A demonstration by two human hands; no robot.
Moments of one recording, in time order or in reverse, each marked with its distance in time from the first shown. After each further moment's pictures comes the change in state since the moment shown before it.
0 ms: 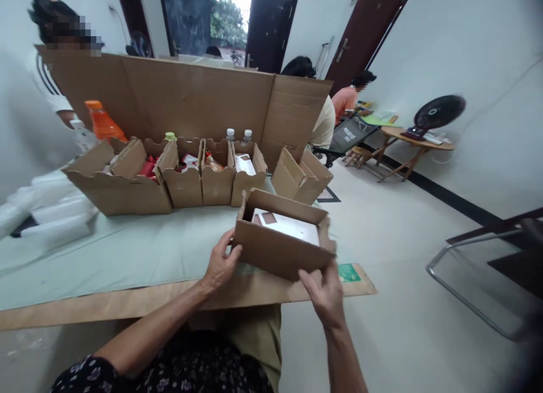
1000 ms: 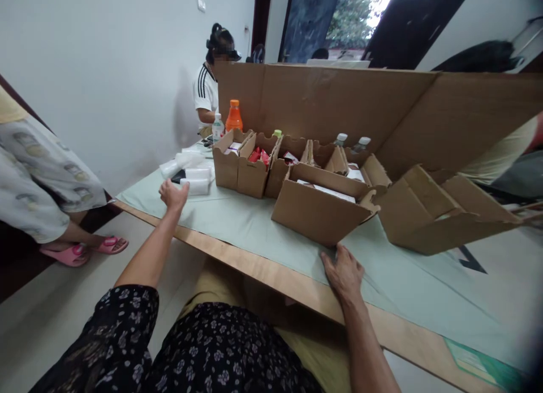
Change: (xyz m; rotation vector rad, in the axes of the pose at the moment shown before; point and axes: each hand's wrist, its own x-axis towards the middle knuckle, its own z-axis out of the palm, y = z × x) left_hand -0.002 0.007 -0.387 0.848 0.968 -0.400; right_hand 0.041 0.021 0.183 -0.537 -0.343 -0.115
